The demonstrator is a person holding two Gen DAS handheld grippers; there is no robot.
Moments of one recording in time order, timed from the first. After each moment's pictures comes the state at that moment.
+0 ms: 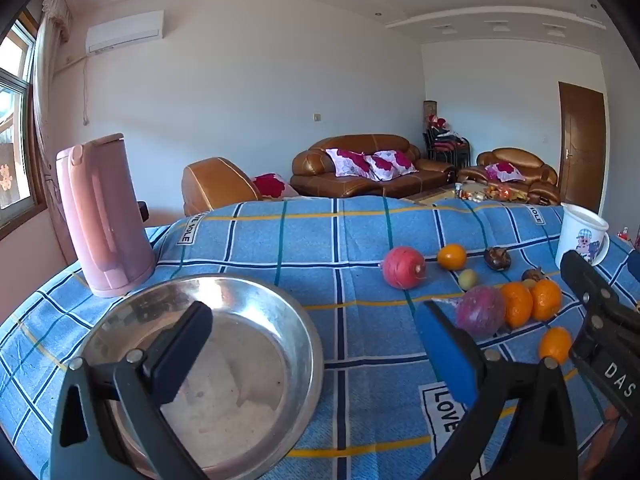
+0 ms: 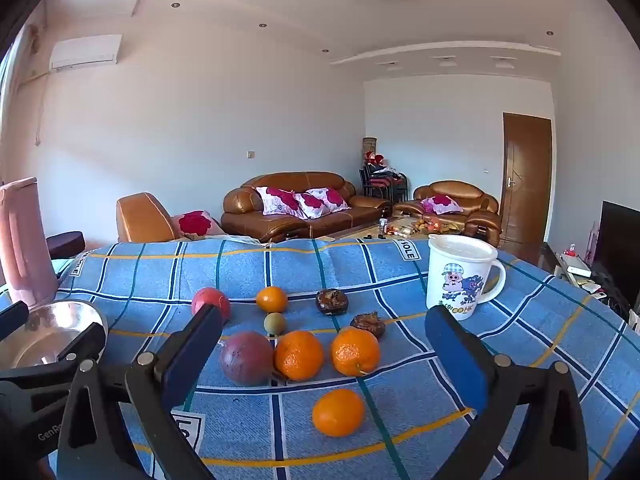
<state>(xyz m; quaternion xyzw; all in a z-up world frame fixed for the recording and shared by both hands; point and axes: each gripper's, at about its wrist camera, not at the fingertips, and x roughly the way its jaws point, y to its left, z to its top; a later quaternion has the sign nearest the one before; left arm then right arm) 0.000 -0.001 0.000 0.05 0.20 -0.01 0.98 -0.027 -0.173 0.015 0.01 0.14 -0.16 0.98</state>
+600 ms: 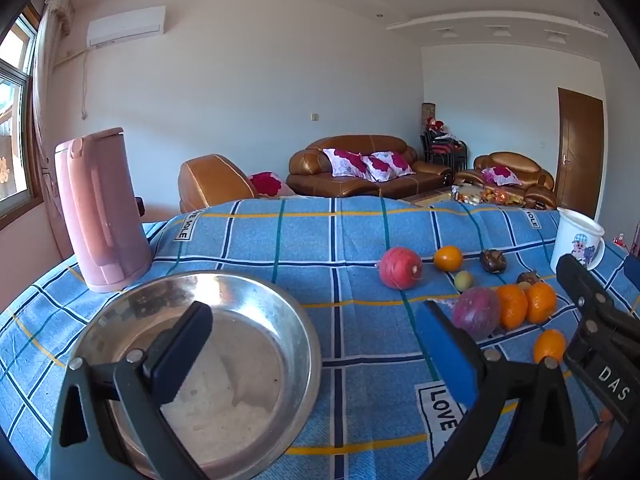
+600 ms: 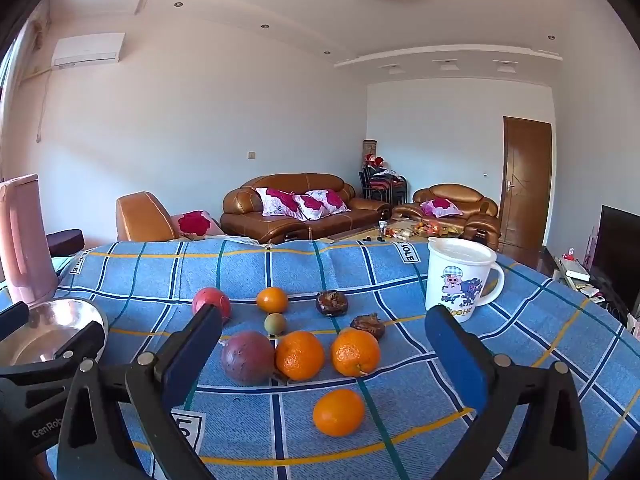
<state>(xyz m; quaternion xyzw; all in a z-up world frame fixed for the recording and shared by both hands) -0.003 0.007 0.001 0.02 0.21 -0.02 0.98 -0.030 -0.169 0.017 0.00 0.14 -0.15 0.98</state>
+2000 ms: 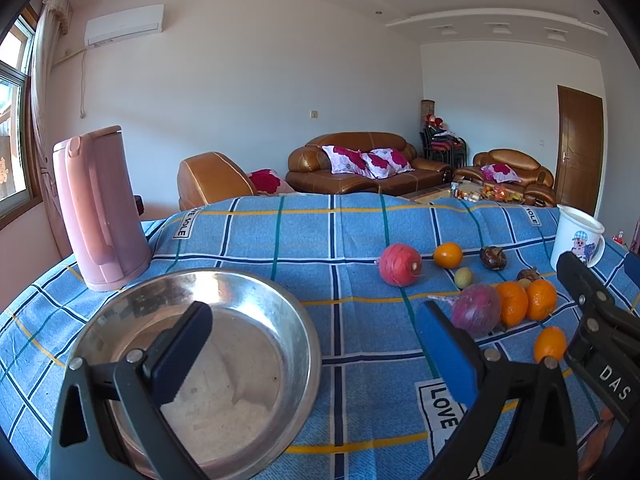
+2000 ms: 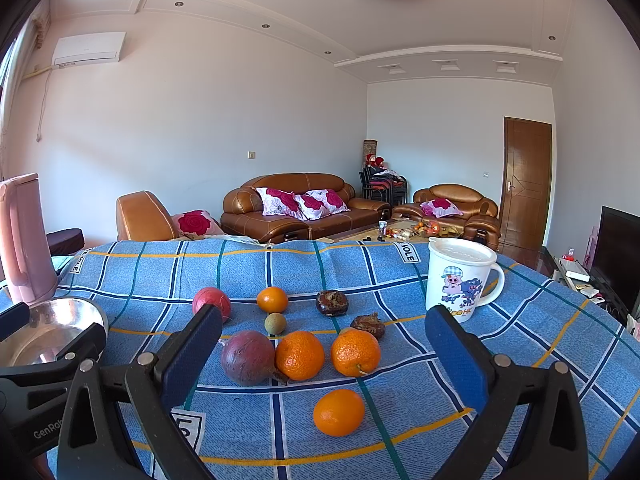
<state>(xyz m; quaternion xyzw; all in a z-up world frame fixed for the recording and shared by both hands) -0.001 0.005 -0.002 0.02 0.21 -0.02 0.98 -0.031 -0.169 0.017 0.00 0.14 -0.15 0.98</state>
